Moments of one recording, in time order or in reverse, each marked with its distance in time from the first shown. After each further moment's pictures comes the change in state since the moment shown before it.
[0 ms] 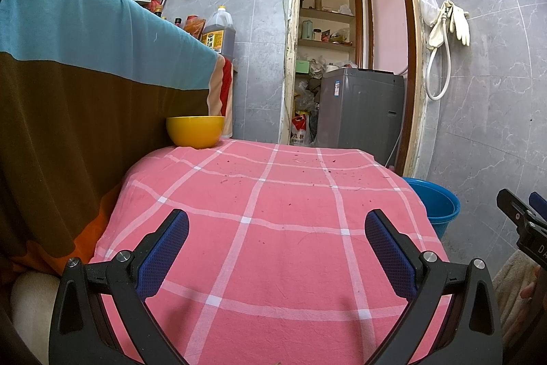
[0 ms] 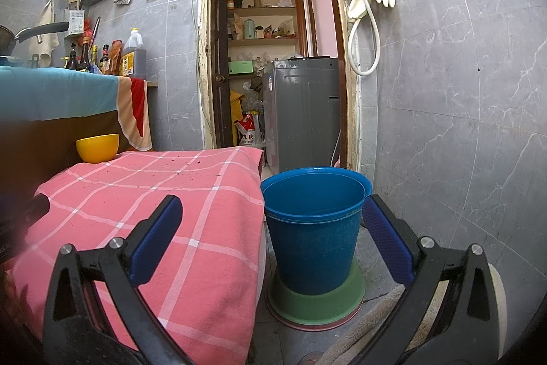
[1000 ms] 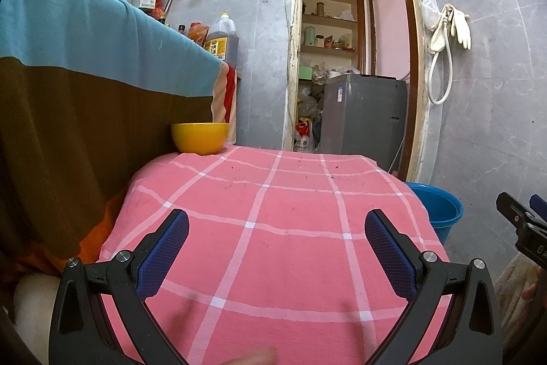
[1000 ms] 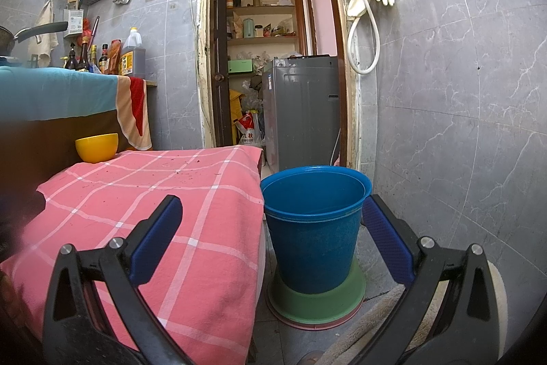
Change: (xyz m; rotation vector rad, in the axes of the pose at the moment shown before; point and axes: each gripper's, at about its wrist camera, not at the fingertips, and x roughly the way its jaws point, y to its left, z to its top) left arm -0.001 0.006 0.002 0.010 -0.032 0.013; right arm 0.000 0.001 0.000 0.003 0.002 -0.002
